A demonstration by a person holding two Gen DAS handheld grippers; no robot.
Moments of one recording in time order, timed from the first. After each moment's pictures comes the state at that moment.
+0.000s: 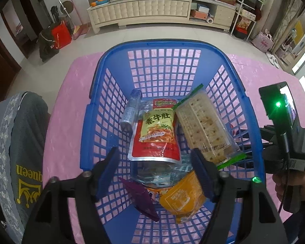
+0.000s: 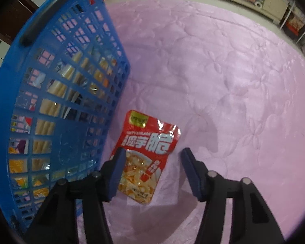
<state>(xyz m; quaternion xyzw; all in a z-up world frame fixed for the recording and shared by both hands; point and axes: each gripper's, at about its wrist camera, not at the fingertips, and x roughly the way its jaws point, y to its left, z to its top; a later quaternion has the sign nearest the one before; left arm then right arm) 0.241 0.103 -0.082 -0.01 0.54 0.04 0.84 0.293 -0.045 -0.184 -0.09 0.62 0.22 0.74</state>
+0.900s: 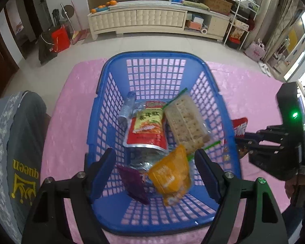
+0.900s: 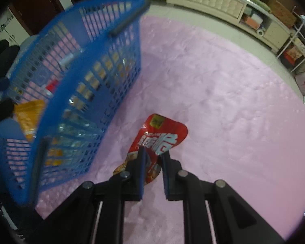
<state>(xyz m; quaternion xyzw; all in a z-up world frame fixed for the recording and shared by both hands) 0.201 0.095 -0.056 -0.04 0.51 0.02 0.86 0.237 -0.060 -0.108 -0.15 0.56 0.24 0.77</state>
